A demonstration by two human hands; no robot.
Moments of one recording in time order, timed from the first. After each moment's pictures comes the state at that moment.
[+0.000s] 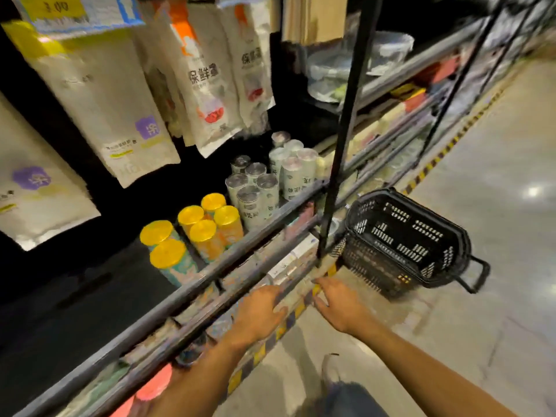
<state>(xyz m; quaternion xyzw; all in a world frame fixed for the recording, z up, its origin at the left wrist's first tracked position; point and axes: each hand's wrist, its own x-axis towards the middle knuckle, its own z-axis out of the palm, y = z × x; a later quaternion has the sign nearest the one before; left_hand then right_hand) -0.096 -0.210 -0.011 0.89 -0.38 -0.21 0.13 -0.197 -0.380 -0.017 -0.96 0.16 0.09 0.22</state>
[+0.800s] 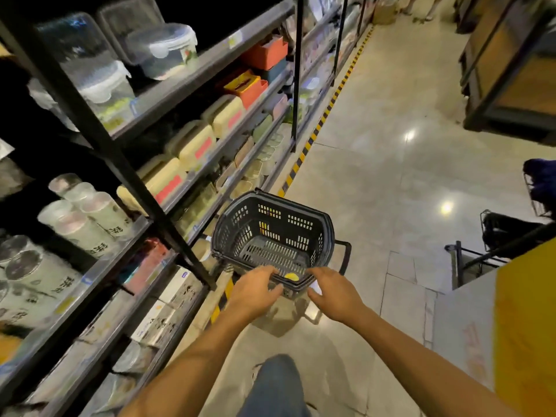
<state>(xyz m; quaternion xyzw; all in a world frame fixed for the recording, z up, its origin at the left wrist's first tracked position) -0.214 -0.636 -0.023 0.83 -0.49 -0.24 0.11 -0.375 -0.732 -0.013 -0.89 0.38 0.06 0.26</state>
